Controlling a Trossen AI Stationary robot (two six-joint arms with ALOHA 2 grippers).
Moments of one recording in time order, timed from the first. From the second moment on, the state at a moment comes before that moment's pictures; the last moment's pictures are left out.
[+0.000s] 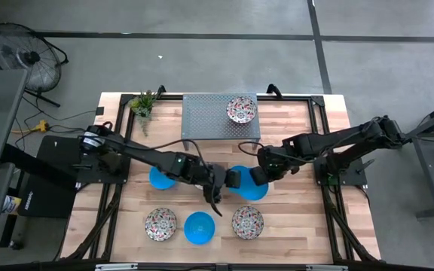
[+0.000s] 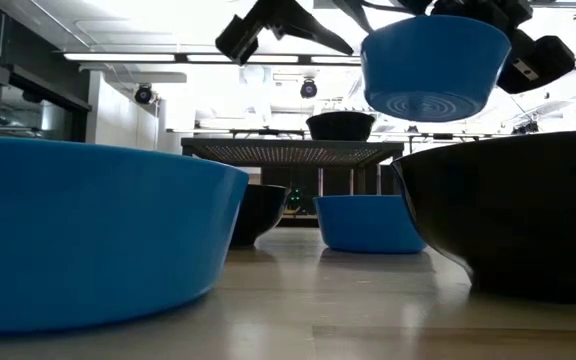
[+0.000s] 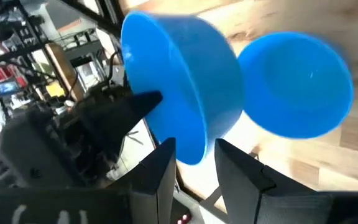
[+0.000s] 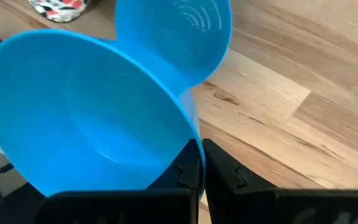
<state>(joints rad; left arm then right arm) -0.27 1.77 1.48 -0.36 -0.33 1.67 0.15 1.36 1.08 -0.86 -0.17 1.36</state>
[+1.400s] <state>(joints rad) -0.27 1.77 1.48 -0.36 -0.26 0.67 0.18 1.36 1.08 -0.96 -0.04 1.19</state>
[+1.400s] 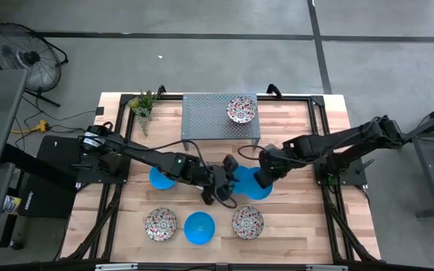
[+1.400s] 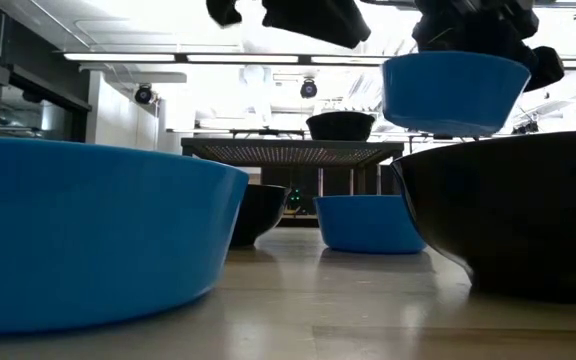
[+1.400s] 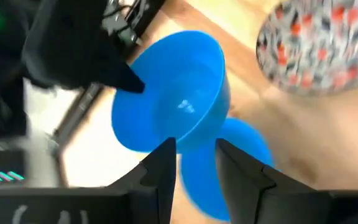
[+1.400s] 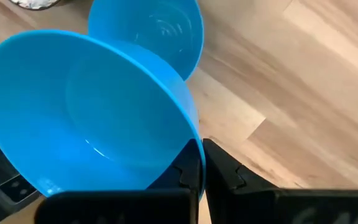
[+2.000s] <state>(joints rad) -0.27 1.77 1.48 -0.29 -0.24 0.06 0.16 1.36 1.08 -1.02 0.01 1.12</state>
